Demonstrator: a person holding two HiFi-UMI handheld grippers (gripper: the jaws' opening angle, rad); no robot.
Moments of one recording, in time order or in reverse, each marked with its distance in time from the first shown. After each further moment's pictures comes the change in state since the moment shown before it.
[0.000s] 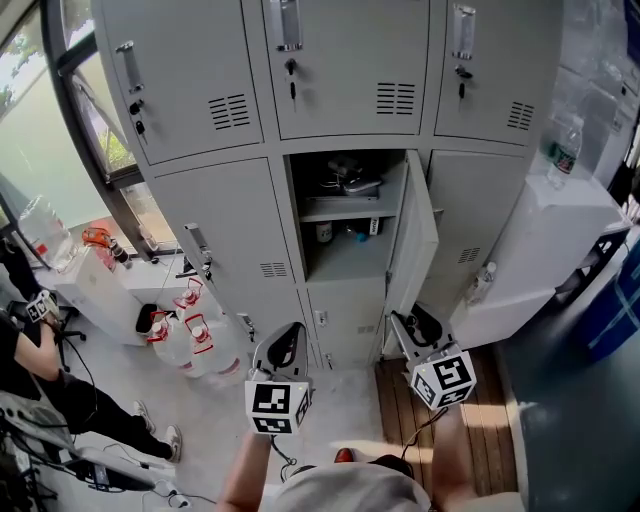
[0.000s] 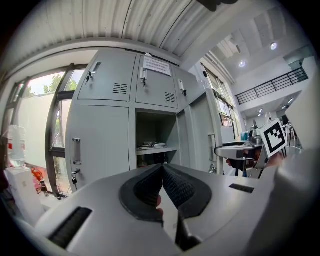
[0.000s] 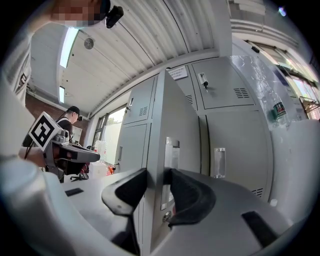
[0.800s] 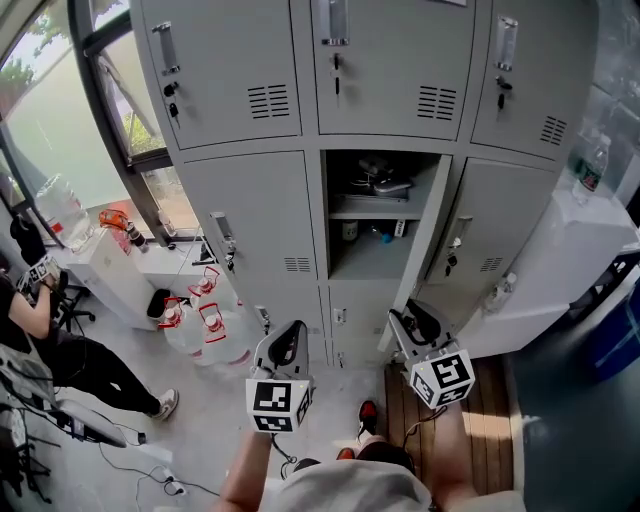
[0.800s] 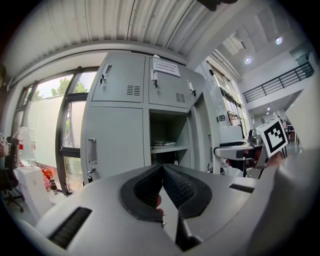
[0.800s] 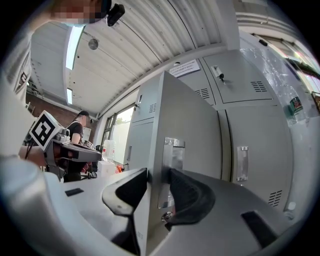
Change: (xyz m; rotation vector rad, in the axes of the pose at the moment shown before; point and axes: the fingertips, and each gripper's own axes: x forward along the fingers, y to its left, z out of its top) left arm -0.019 0.040 -0.007 -0.014 0.002 0.088; right arm 0.038 0.040 0.002 -0.020 0.008 0.103
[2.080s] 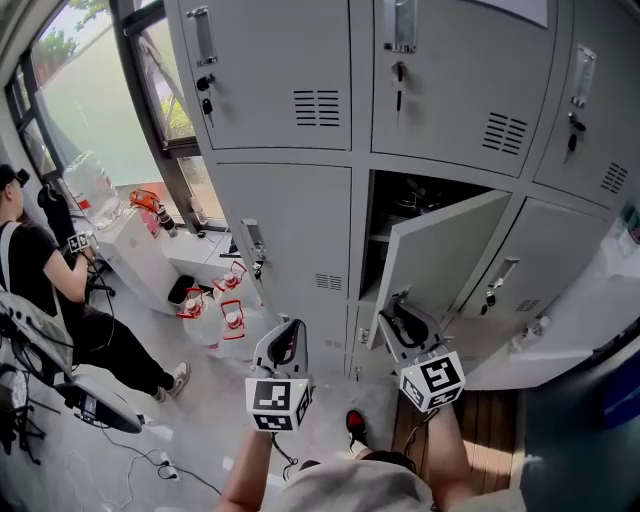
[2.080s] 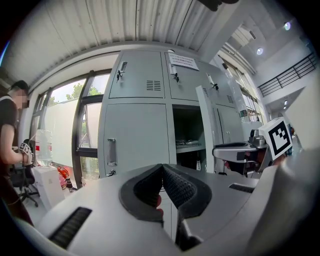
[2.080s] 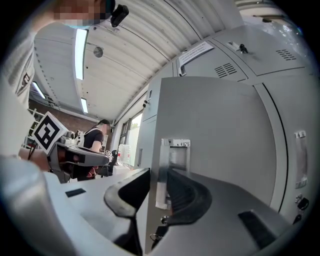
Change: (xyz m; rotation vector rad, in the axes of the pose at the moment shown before) left arm 0.030 0.074 0.000 -0.022 0.010 0.180; right arm 0.110 0.036 0.005 0.011 -0.043 0.218
